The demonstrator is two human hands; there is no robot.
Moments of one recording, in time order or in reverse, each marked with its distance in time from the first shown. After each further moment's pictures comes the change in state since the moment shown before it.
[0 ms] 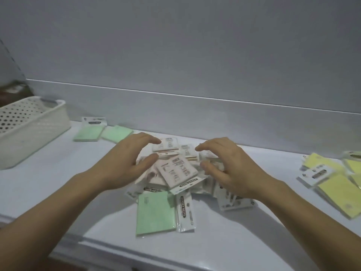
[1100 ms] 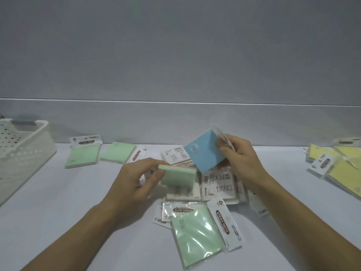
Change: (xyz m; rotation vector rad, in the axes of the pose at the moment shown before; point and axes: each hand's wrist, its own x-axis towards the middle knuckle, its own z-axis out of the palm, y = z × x) left_hand -0.007 -0.065 0.018 -0.518 0.175 0.177; right_hand 0.054 -0.027 0.047 0.755 0.420 0.513
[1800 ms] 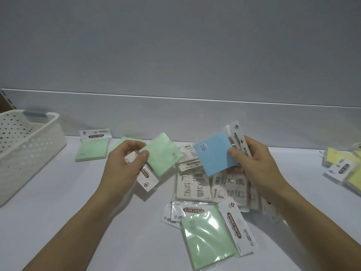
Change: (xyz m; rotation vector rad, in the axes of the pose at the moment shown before) left_hand 0.008 -0.038 -0.019 -0.348 0.356 -0.519; right_hand -0.011 -0.001 0.004 0.050 0.041 0.078
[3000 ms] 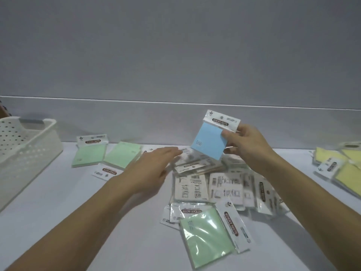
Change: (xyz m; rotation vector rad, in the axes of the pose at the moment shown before) left_hand 0.034 -0.013 0.034 0.999 -0.602 0.511; right_hand 0.053 -0.016 -0.005 -0.055 0.034 0.129
